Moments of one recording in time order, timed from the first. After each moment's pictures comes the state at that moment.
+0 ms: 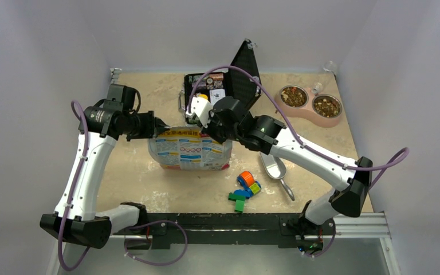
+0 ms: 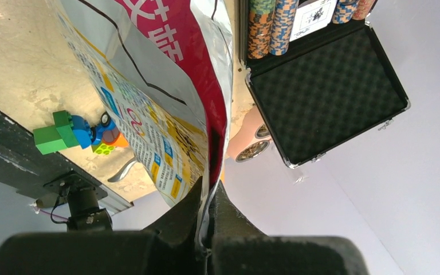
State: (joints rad) left arm -0.16 1.19 1.46 -1.32 0.18 -1.78; right arm 0.99 1.53 1.55 -0.62 0.12 -0.26
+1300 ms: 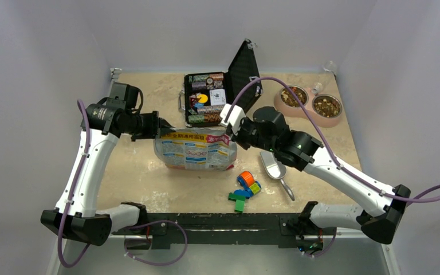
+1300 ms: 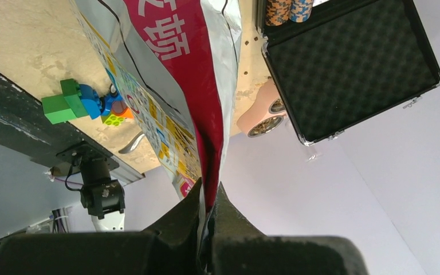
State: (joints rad) left arm -0.17 1.21 1.48 -1.34 0.28 -1.77; right arm 0.88 1.18 1.21 -0.47 0.01 -0.33
